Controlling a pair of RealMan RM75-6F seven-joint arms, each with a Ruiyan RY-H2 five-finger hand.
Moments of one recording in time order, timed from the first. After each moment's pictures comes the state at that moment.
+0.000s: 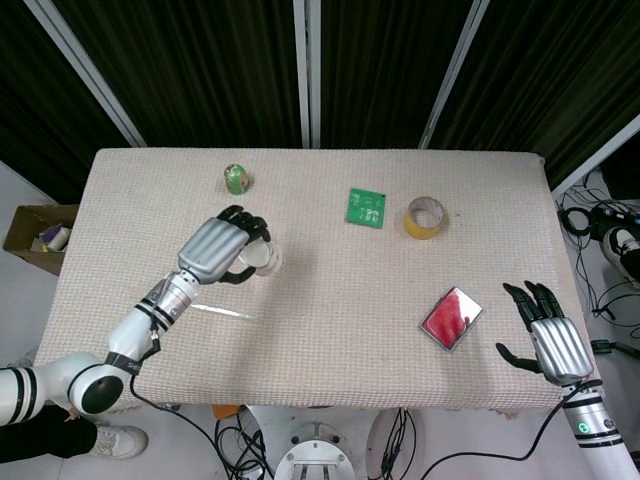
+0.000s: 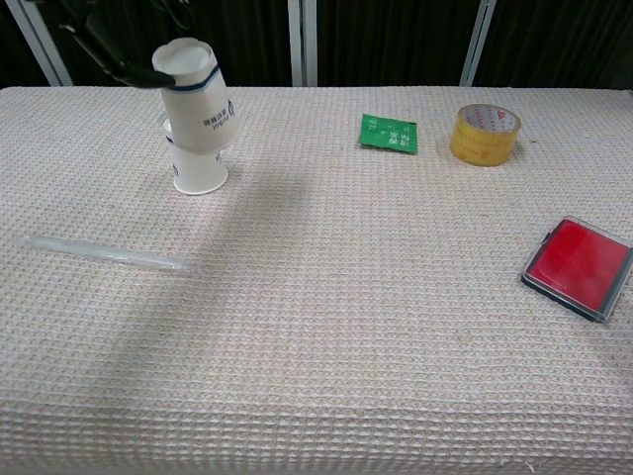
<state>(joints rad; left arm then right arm) -0.92 -1.11 -0.14 -1.91 0.99 0.94 0.35 0.15 -1.19 -0.01 -1.54 -1.61 1.42 0.13</state>
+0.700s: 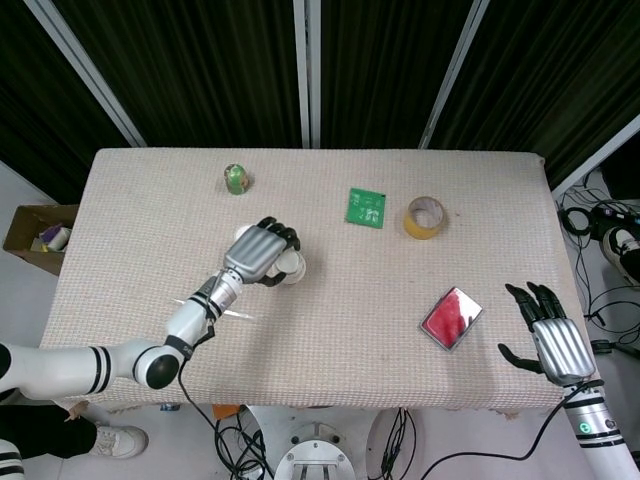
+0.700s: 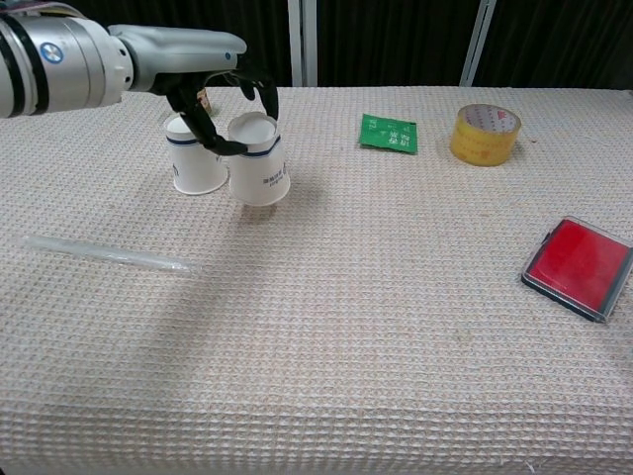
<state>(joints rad) -1.03 -1.41 -0.16 -1.64 0.84 0.85 0.43 0.15 -1.19 -0.01 -1.54 -1.60 1.41 0.13</state>
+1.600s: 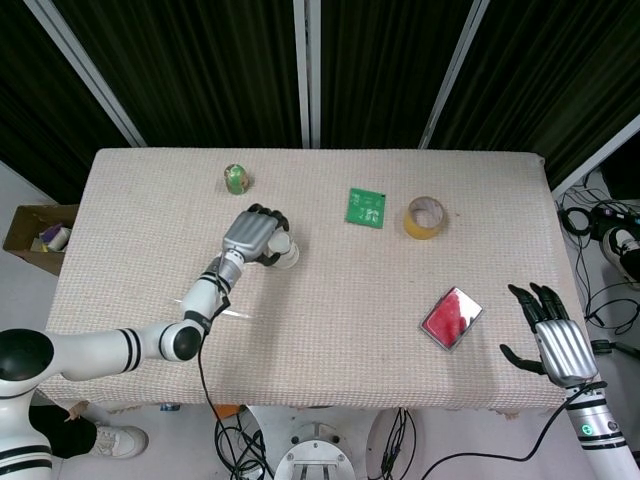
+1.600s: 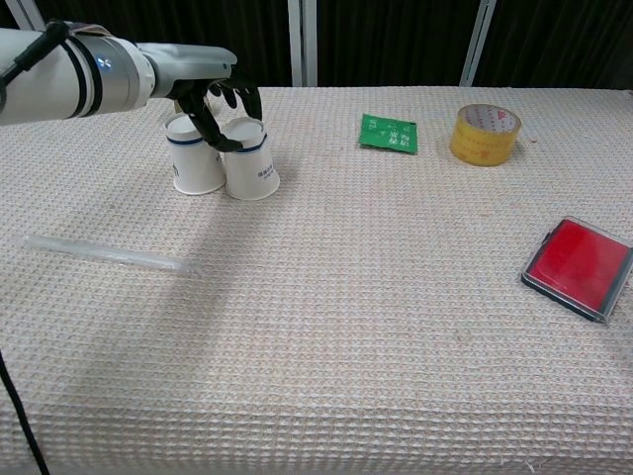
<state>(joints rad) -1.10 -1.51 -0.18 -1.42 0.60 0.80 0.46 0.14 -1.18 -0.01 -1.54 -1.60 1.42 0.13</state>
